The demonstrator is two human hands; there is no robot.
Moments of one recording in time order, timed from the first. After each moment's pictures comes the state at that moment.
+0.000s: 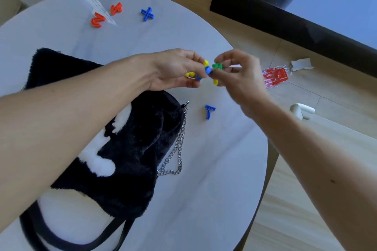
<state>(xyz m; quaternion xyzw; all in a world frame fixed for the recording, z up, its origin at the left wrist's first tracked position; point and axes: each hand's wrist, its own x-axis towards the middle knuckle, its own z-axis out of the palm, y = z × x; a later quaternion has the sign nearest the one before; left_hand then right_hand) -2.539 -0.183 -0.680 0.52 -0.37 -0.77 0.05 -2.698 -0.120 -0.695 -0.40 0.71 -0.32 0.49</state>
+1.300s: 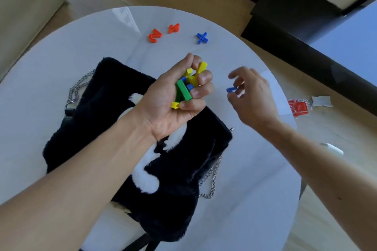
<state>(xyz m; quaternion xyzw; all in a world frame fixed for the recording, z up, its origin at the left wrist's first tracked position) -2.431 -0.149 -0.636 0.30 -0.06 -0.87 0.38 -2.627 -0.156 -0.704 -0.67 0.67 -0.15 0.30</state>
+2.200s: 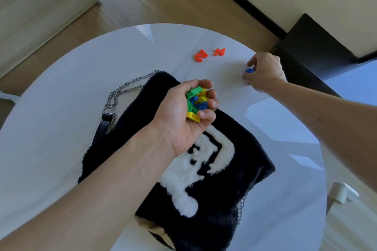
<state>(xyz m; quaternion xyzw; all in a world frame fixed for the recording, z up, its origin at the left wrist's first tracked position) -2.354 -0.152 -0.635 0.40 0.13 -0.79 0.45 -2.550 -0.297 -0.724 -0.66 0.72 -0.01 0.22</state>
